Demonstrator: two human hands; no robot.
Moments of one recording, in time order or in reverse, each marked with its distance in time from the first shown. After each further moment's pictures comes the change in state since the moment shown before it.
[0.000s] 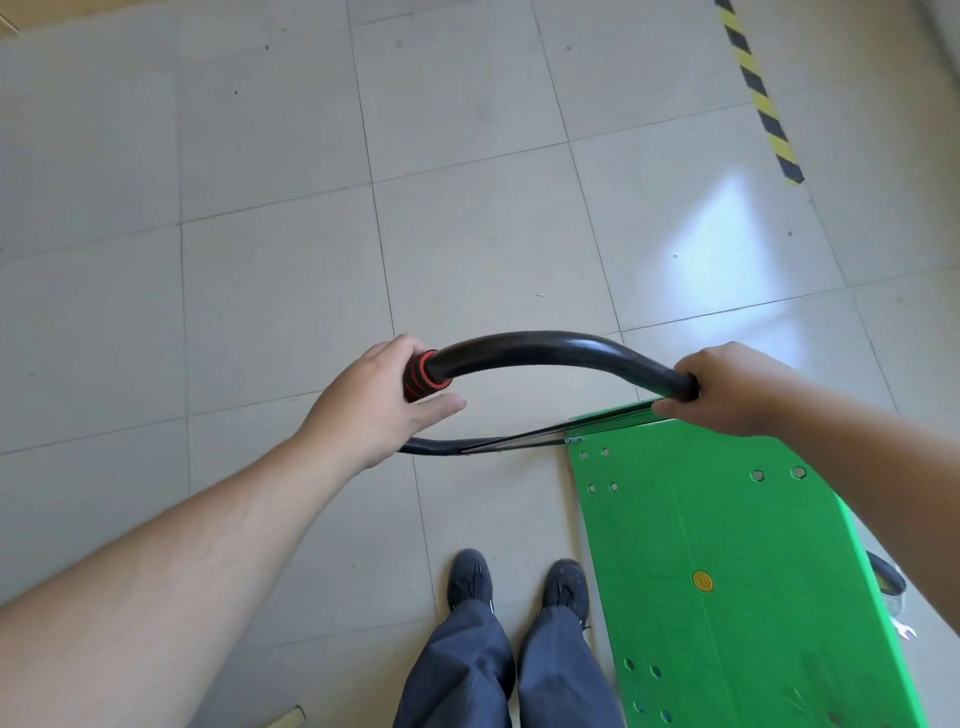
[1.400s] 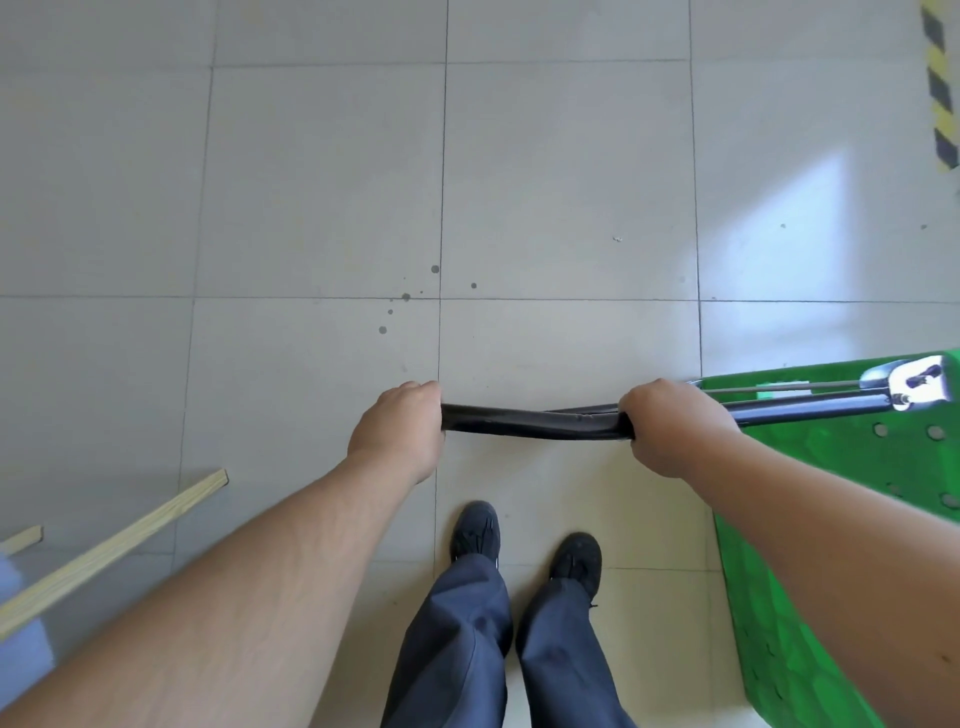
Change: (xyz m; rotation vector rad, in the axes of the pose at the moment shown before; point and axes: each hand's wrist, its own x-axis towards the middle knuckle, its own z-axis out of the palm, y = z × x) left_hand -0.006 -0.162 0.137 0.243 -0.124 -0.245; right_hand 0.074 -0.142 0.148 -0.310 -0.150 -0.049
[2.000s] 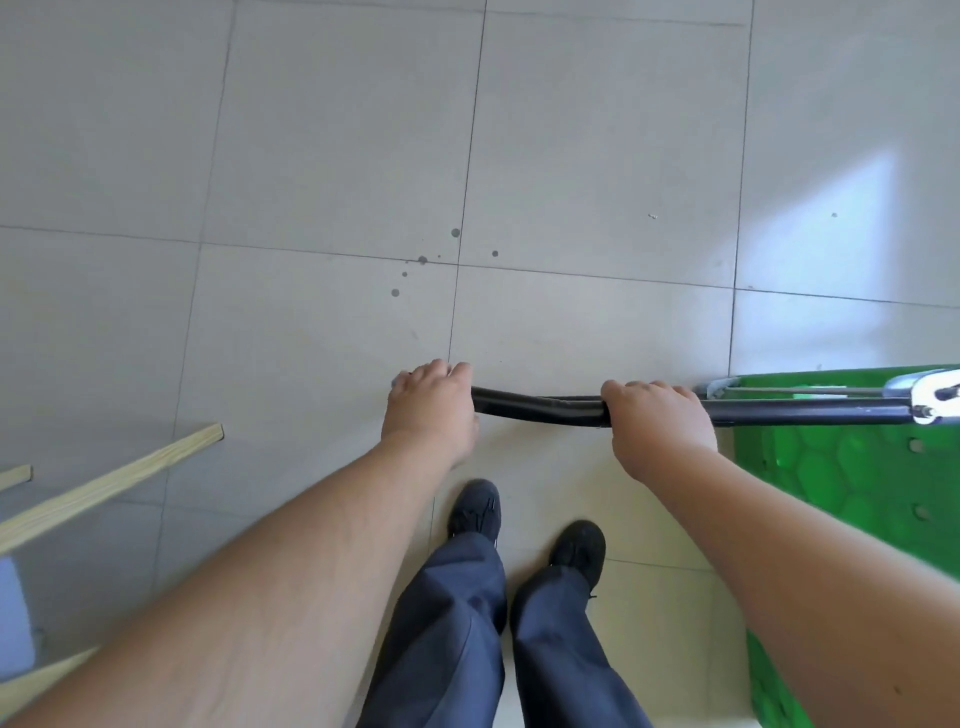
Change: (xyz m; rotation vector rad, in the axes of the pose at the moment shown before) left_hand 0.008 0.002 0.062 0.014 0.020 -0.007; right_hand 0.016 -0.045 0.051 -0.074 0.125 -0.020
